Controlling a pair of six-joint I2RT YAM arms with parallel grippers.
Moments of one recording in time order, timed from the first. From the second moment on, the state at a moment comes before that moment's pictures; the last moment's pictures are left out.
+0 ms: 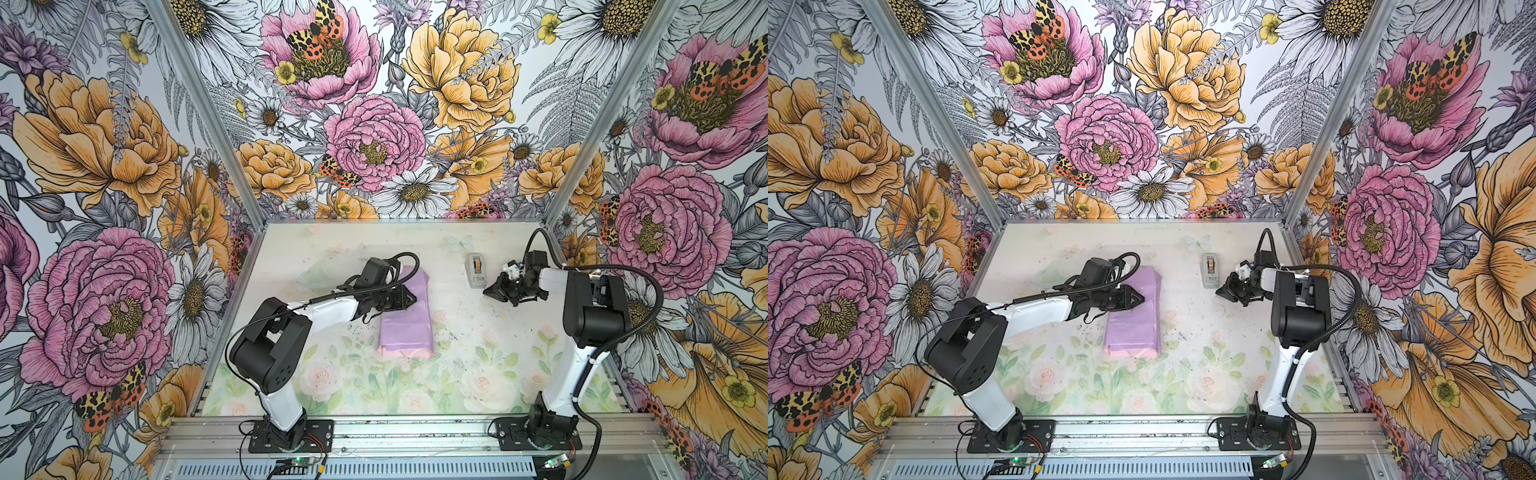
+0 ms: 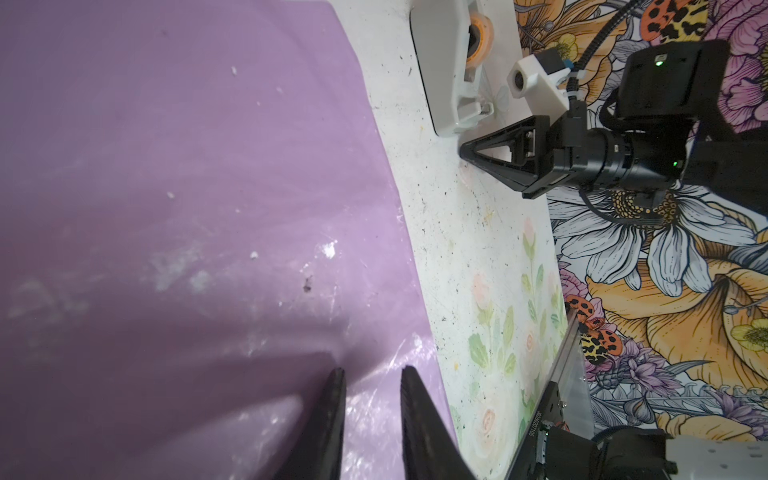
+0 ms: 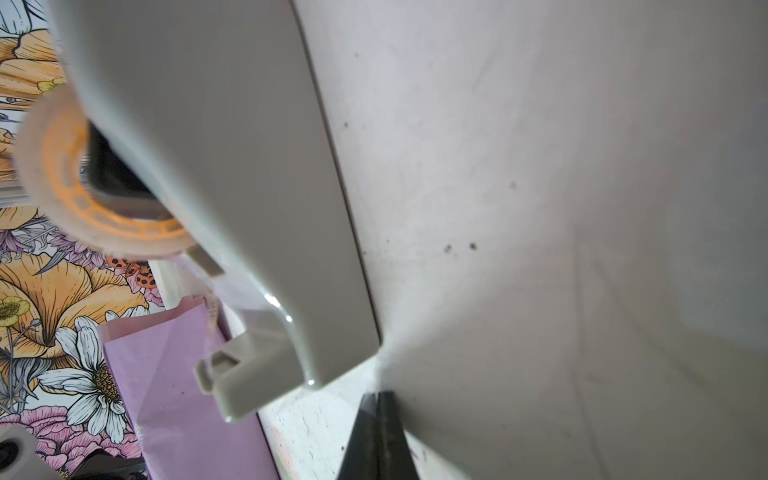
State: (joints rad) left arm -0.59 1.72 1.00 -0.02 0.44 -0.63; right arm -0.19 1.98 1.14 -0.42 -0.72 0.39
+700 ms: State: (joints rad) left arm -0.59 1.72 1.00 -0.03 0.43 -0.63; right arm 0.25 1.65 1.16 -0.58 -0.85 0.09
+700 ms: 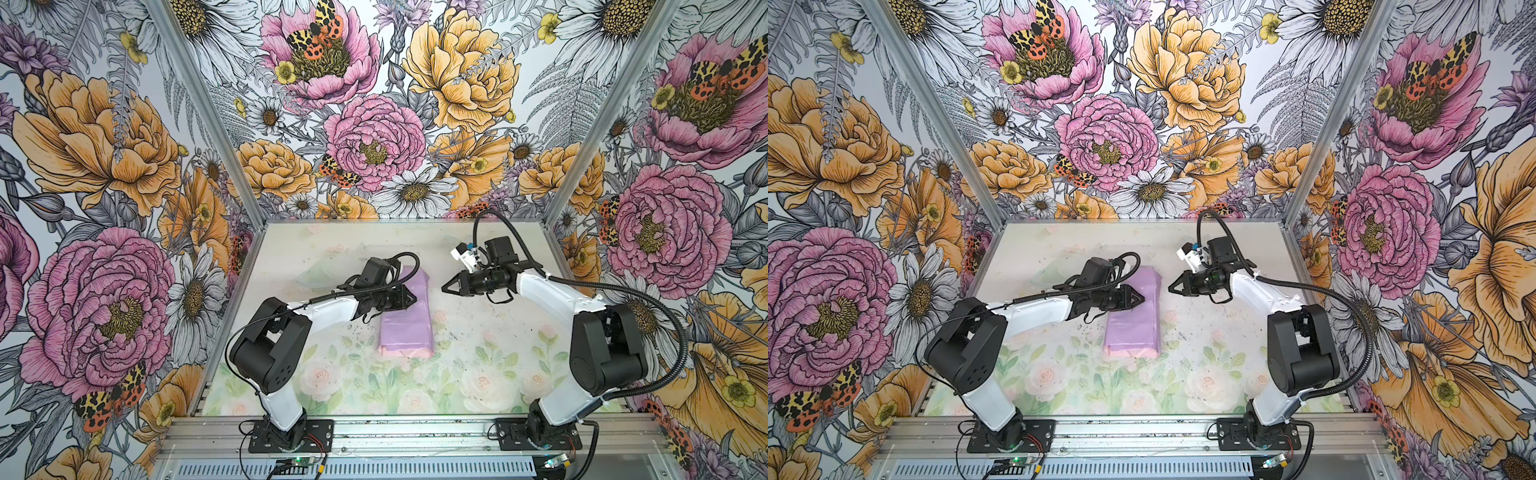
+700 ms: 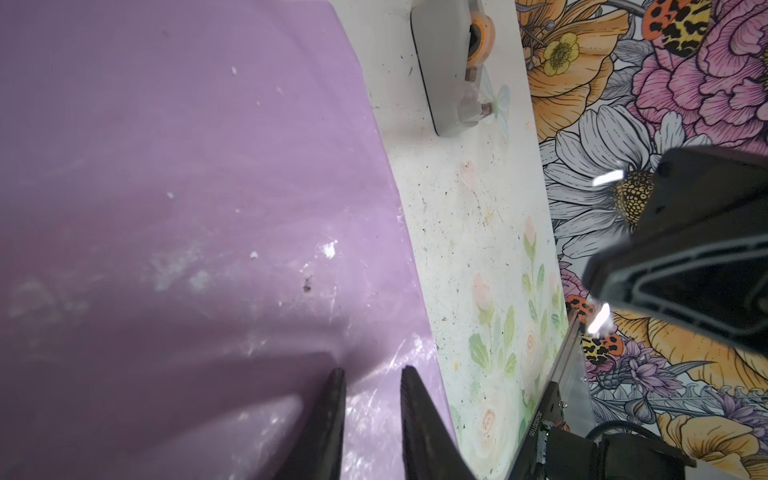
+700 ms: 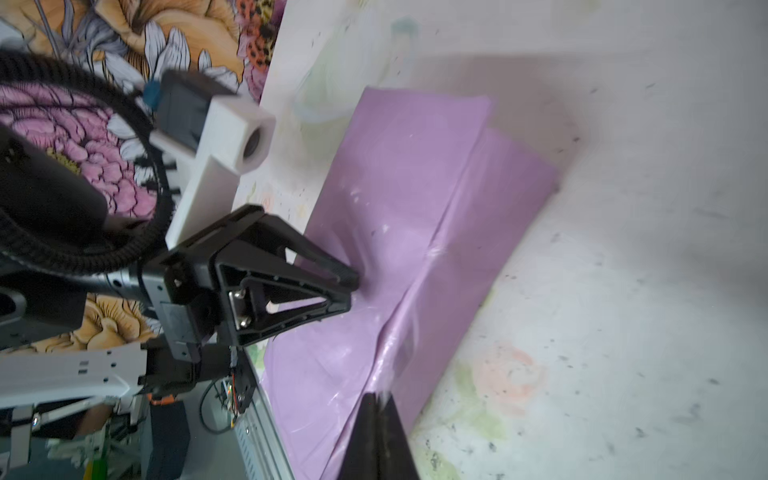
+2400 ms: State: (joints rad) left arm -0.60 1.72 1.01 -0.04 0.43 -0.63; right arm 0.35 2.03 1.55 -1.07 -0.75 -0.12
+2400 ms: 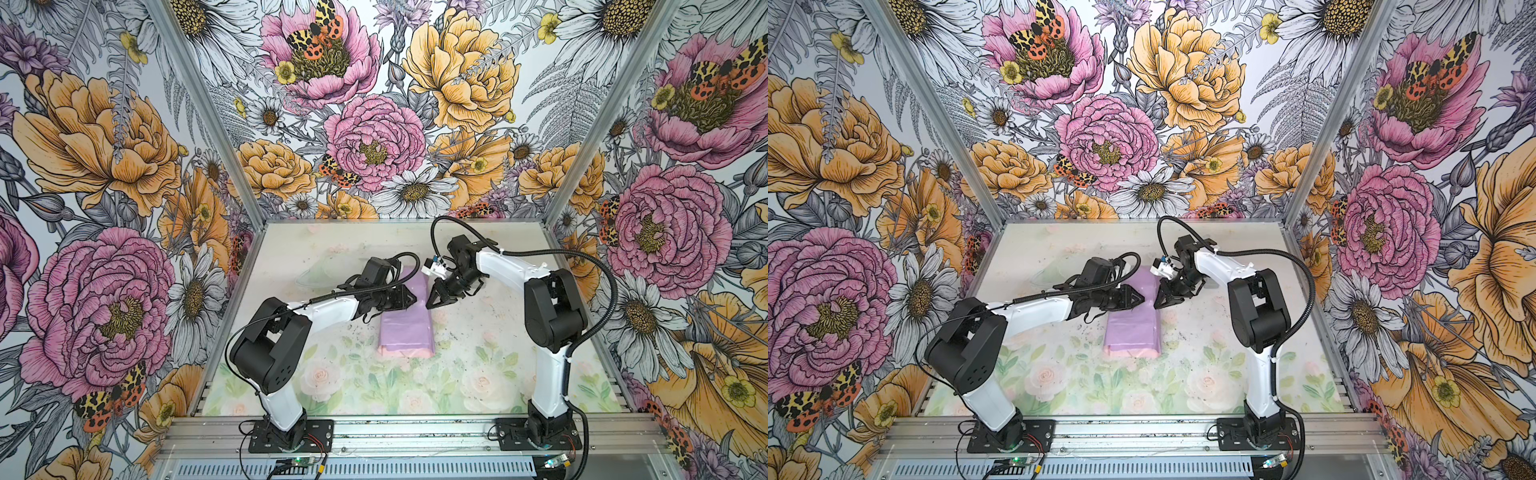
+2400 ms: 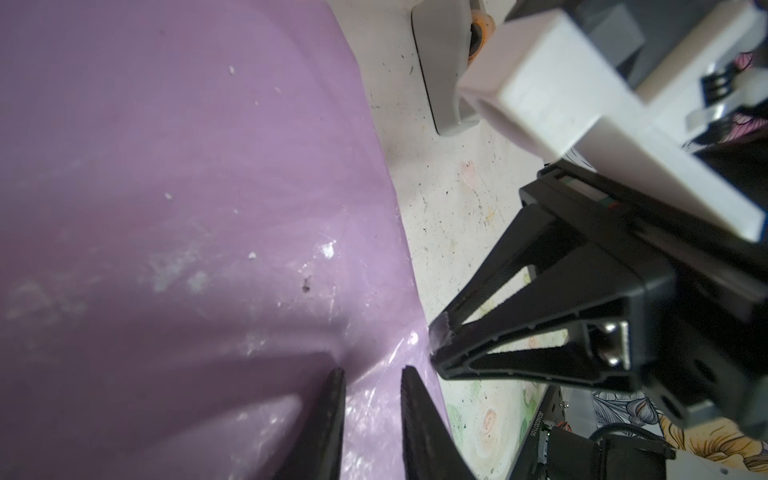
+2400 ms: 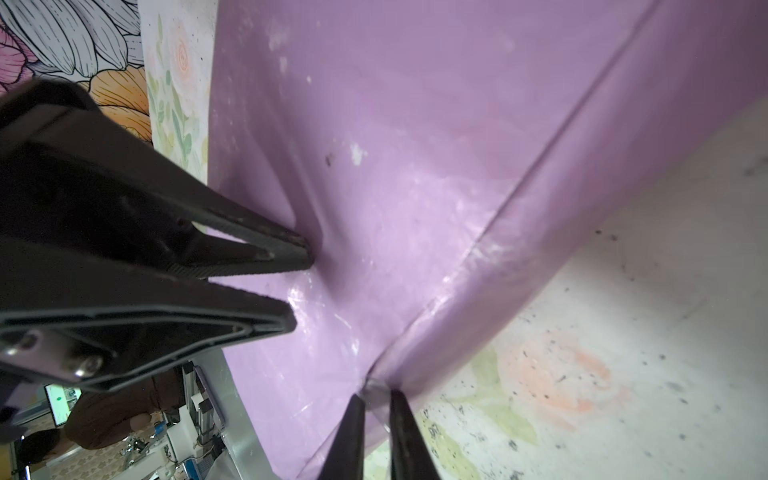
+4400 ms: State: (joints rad) left arm -0.60 1.72 1.01 -0.04 0.43 -0.63; right arm 0.35 2.11 1.65 -1.05 -0.67 0.01
